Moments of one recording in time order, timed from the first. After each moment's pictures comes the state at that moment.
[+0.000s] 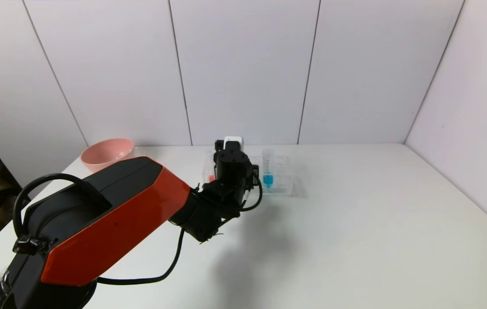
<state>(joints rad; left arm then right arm) -0.62 2.41 -1.36 -0.93 0.50 -0.14 0.00 0.00 0.00 0.00 -0.04 0.09</state>
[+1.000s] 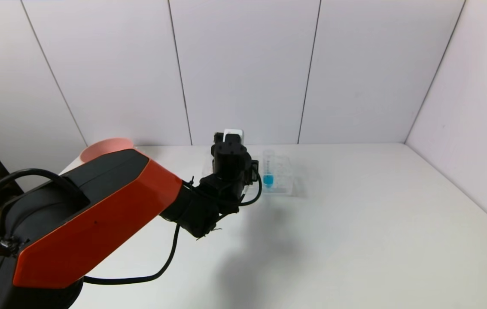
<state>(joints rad) -0.63 2.34 -1.35 -0.89 0.51 -0.10 0.00 0.00 0.00 0.00 -0.04 0.09</state>
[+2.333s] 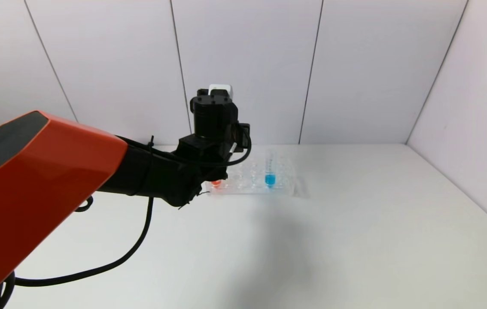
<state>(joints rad) -0.65 2.11 -1.41 -0.69 0.50 -0.05 0.00 0.00 0.00 0.00 -0.04 0.10</state>
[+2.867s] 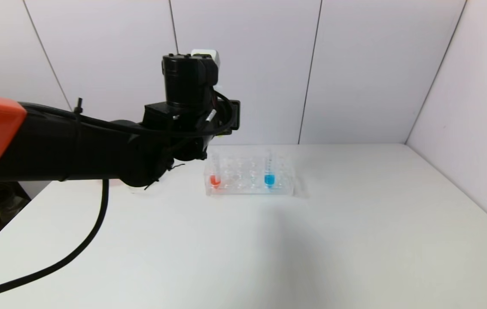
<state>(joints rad) -0.62 1.92 -1.42 -0.47 0.48 -0.05 0.00 0.00 0.00 0.00 -0.04 0.10</state>
